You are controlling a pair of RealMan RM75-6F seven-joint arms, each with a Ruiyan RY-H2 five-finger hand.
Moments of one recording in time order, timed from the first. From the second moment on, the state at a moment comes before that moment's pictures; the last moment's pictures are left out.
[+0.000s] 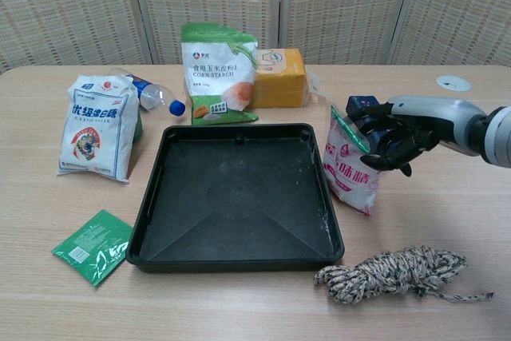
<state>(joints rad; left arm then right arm) -0.06 -1.16 -0.02 -1.56 1.50 1.50 0.09 0.65 -1.40 0.20 -1.68 -0.91 0.73 0.02</state>
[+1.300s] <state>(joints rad) -0.06 -1.15 -0.02 -1.62 1.52 1.51 0.14 0.52 -1.25 0.09 -1.65 -1.27 0.95 -0.01</state>
